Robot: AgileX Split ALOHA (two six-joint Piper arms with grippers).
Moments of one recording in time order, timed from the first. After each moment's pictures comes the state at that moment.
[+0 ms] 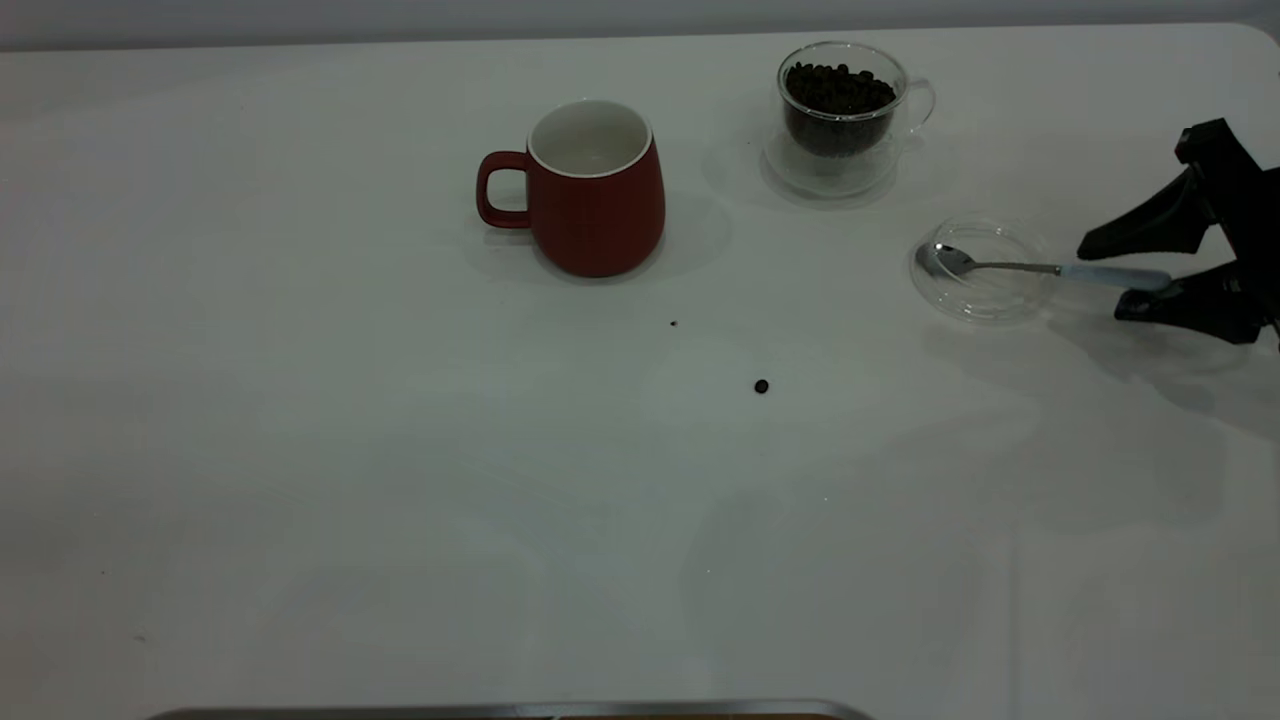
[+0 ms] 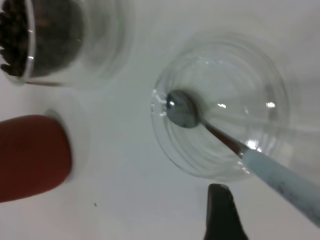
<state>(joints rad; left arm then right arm) 0.03 -0.02 -0.49 0.02 1.14 0.02 -0.42 2.37 -0.91 1.76 0.71 -1.44</state>
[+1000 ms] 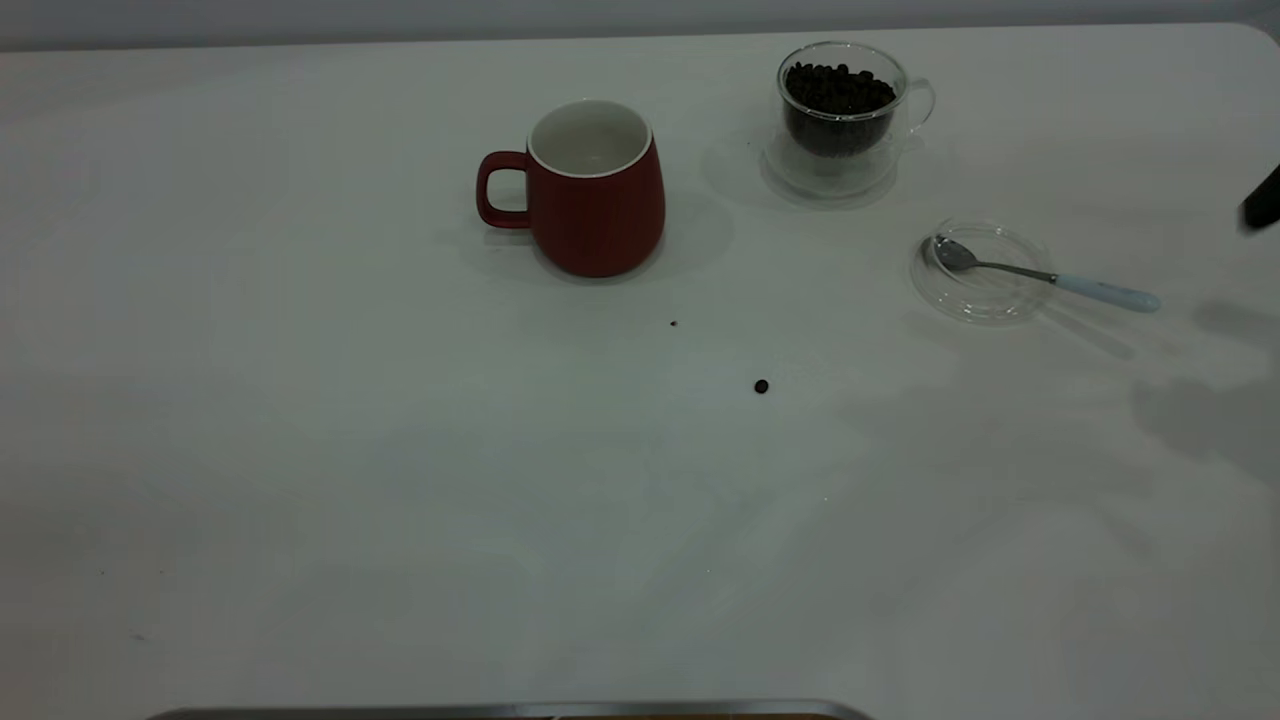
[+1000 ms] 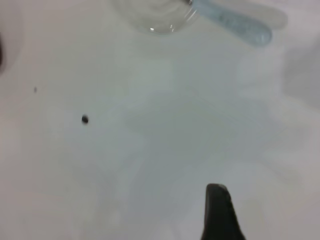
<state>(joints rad) 0.03 -0.02 -0.49 0.02 1.14 0.03 -0.39 1.82 -0.86 0.71 0.71 -0.44</state>
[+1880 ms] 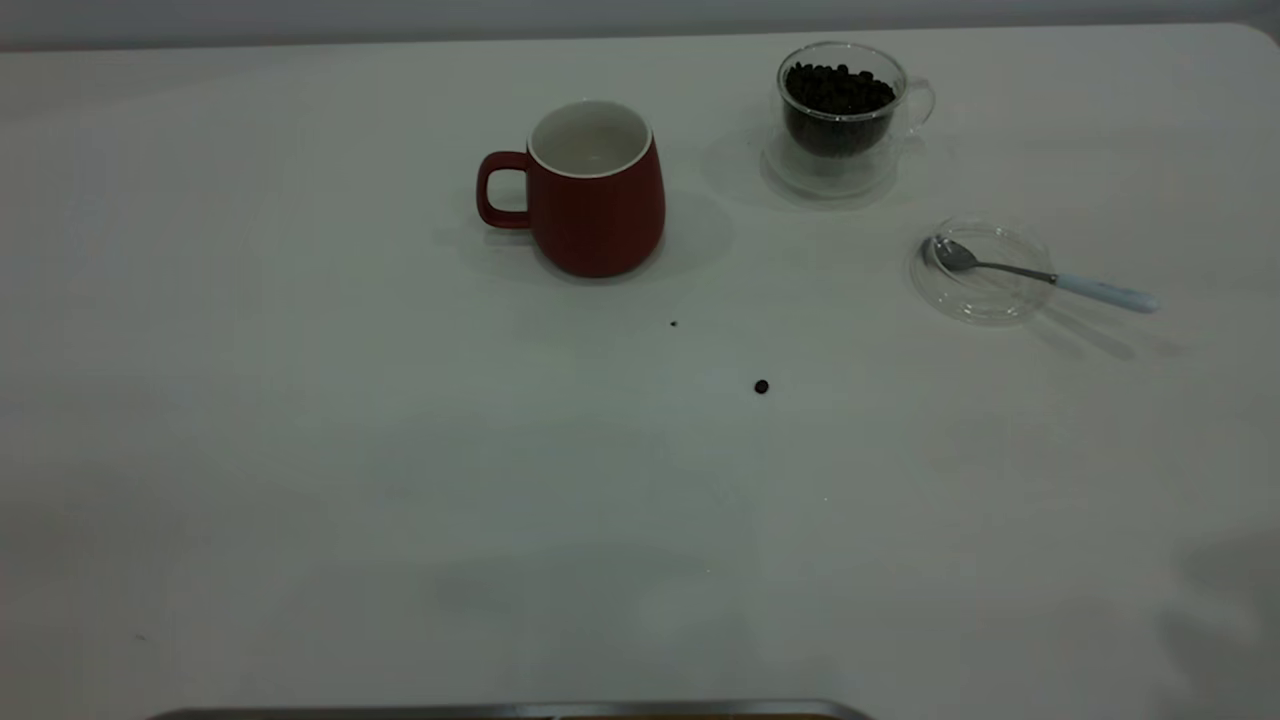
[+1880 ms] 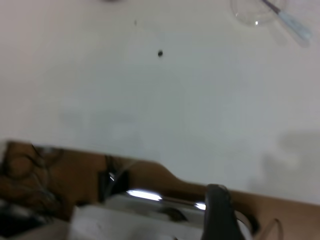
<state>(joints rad) 0.03 -0.02 -0.49 0.02 1.14 0.03 -0.28 0.90 -0.85 0.43 1.20 -0.32</state>
